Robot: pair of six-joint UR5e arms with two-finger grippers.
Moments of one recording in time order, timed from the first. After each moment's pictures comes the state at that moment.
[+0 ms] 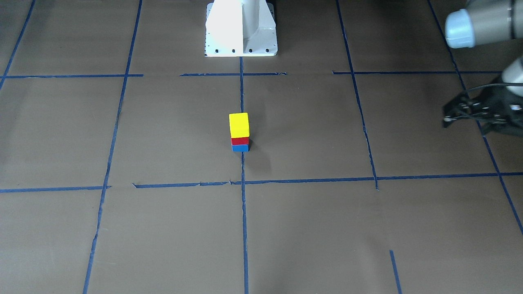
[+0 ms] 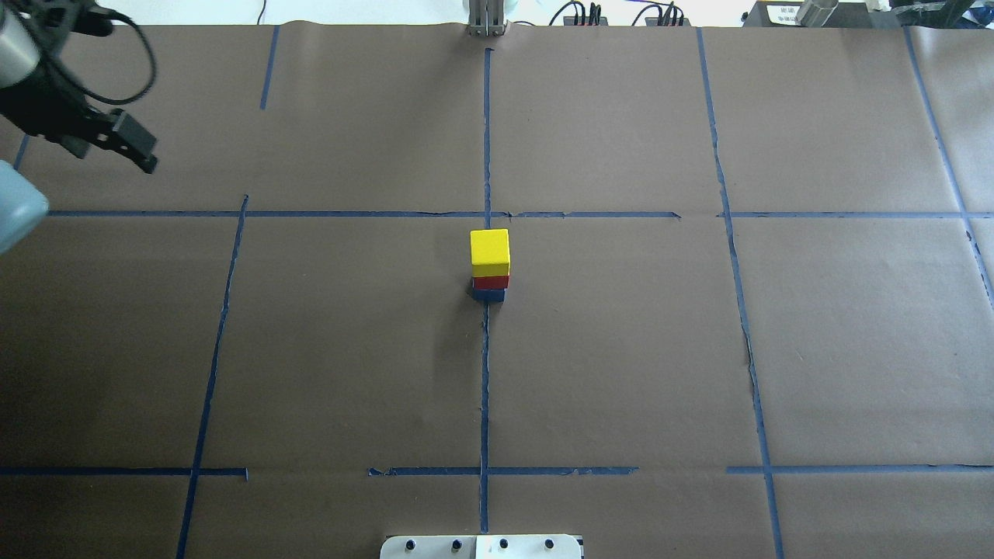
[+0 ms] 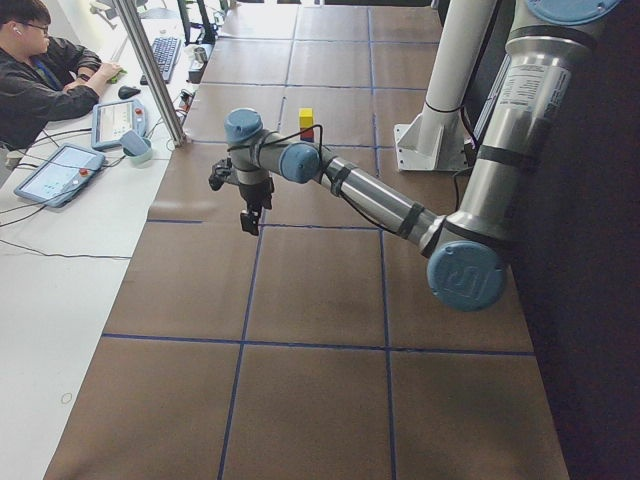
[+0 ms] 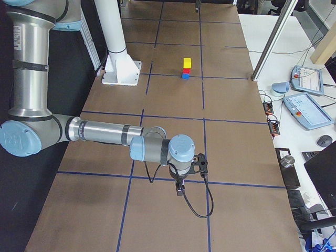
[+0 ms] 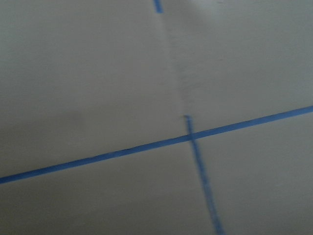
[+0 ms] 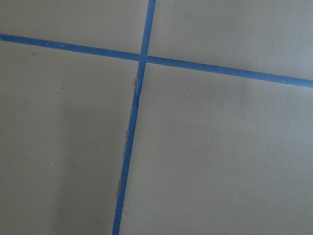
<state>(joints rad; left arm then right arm) -1.29 -1.76 -1.80 -1.43 -2.30 -0.18 1.63 -1.68 1.63 -1.56 2.35 -0.22</state>
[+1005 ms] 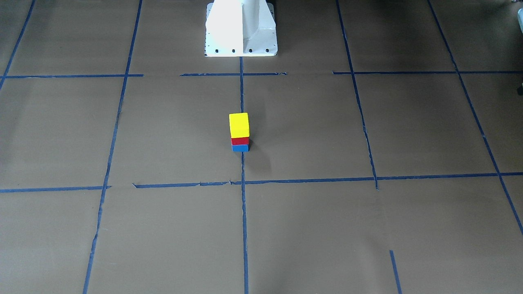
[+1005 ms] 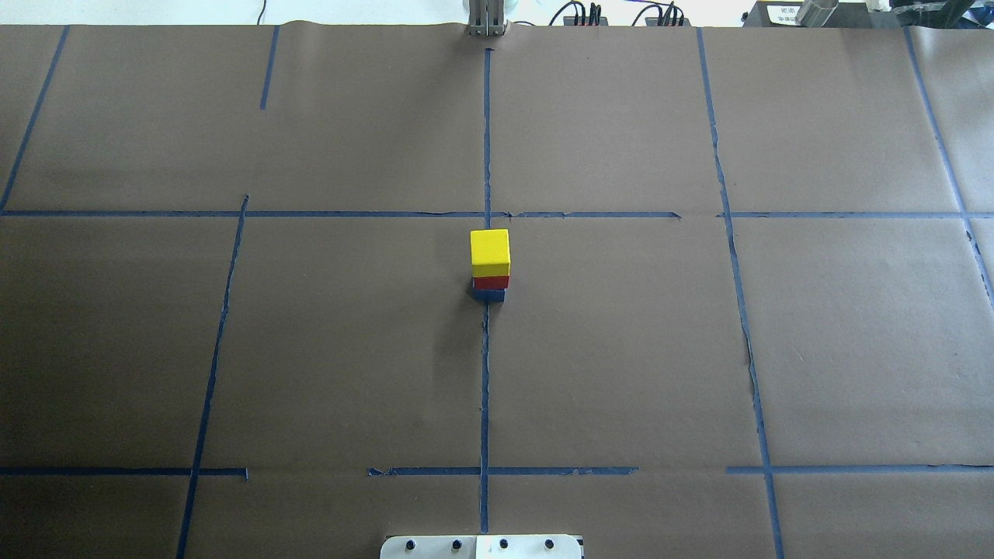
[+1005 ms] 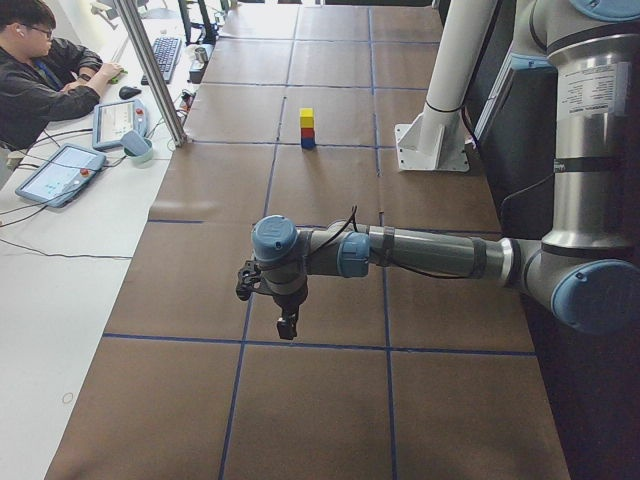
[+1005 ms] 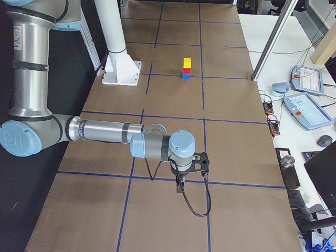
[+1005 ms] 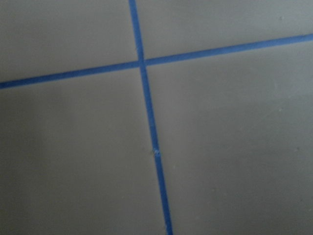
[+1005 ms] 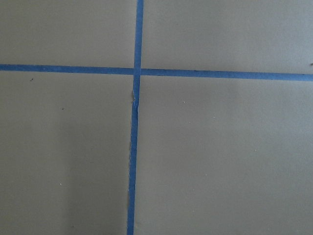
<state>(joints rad) -1.50 -1.47 -1.74 -1.50 -2.33 0.08 1.63 -1.68 1.65 -1.56 2.35 -0.08</state>
